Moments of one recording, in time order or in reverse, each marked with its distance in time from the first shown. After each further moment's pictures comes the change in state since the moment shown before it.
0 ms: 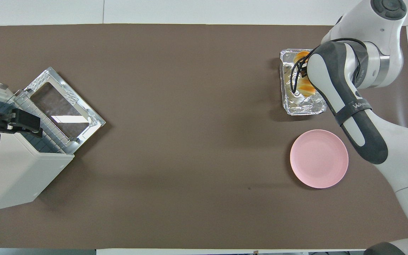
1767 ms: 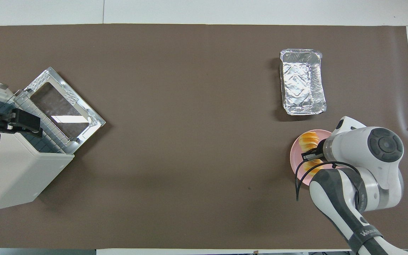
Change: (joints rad) left arm 0.000 0.000 0.000 0.000 0.000 0.000 0.000; right arm 0.011 -0.691 0.011 -1.097 -0.056 0.387 0.000
